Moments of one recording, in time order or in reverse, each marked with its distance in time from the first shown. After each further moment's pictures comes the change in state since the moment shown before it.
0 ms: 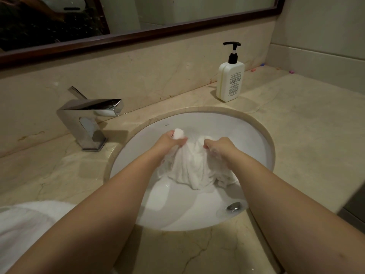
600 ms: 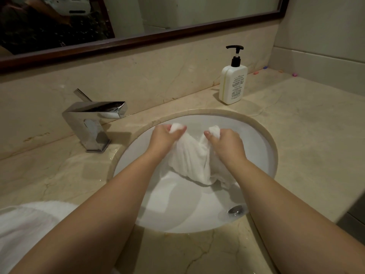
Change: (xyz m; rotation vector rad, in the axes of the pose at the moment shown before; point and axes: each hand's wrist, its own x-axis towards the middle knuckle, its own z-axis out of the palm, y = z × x) left_hand -0.019 0.018 -0.005 0.079 0.282 0.218; right_hand 0.003 0.001 0.002 -0.200 0.355 -0.397
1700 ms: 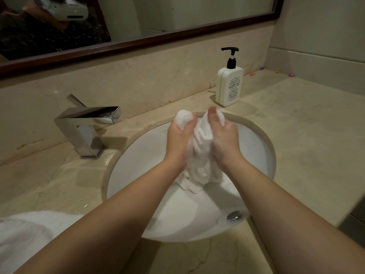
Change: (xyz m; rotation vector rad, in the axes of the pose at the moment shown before) left_hand -0.034 0.045 0.047 -0.531 0.068 0.077; right_hand -0.022 -0.039 -0.016 0.895 0.026 -0.058
